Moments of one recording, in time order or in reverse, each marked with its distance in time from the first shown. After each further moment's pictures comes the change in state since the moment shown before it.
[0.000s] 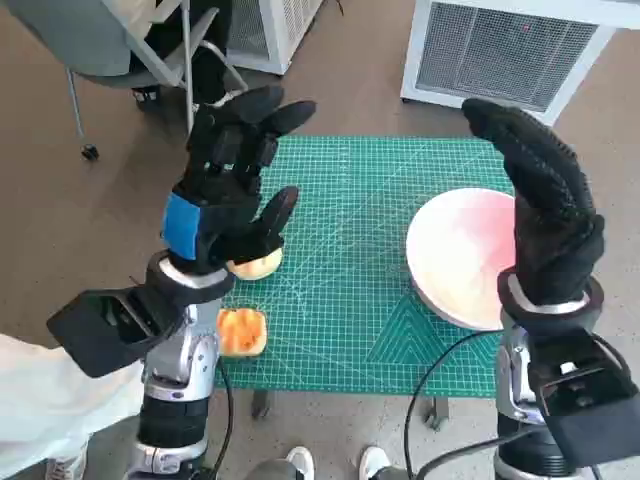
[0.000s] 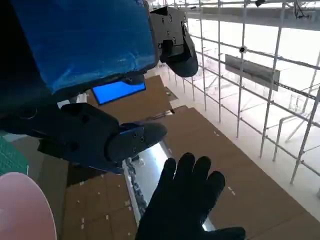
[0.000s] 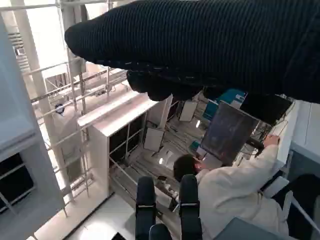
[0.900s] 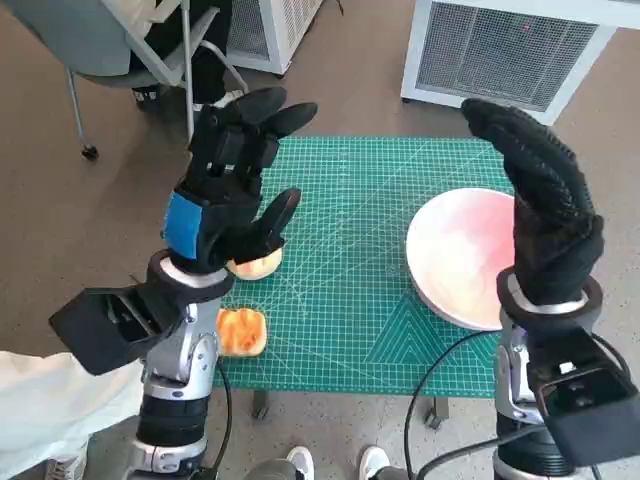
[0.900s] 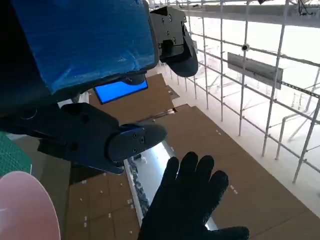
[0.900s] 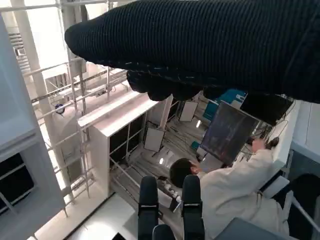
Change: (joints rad) left arm -0.001 0.002 0.000 0.015 0.001 0.000 -0.007; right arm 0.000 0.000 -0.004 0.008 -0.003 -0.008 0.000
